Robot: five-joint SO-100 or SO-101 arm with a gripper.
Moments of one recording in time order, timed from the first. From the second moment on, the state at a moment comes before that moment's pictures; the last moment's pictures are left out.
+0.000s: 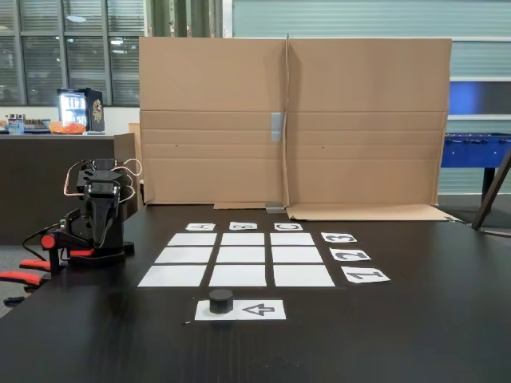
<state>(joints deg) 72.1 190.6 174.7 50.3 -11.4</state>
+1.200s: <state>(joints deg) 68.5 166.1 152.5 53.6 -12.2</state>
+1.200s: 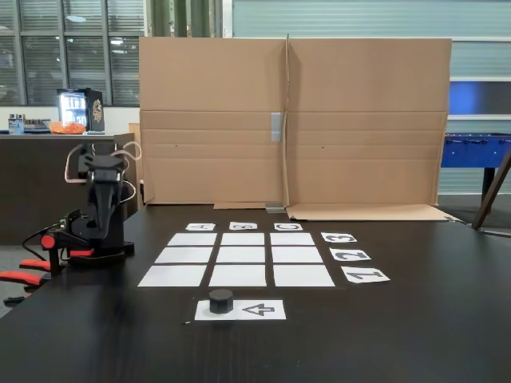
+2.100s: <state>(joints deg) 61.5 119.4 103.2 78.2 -12.2</state>
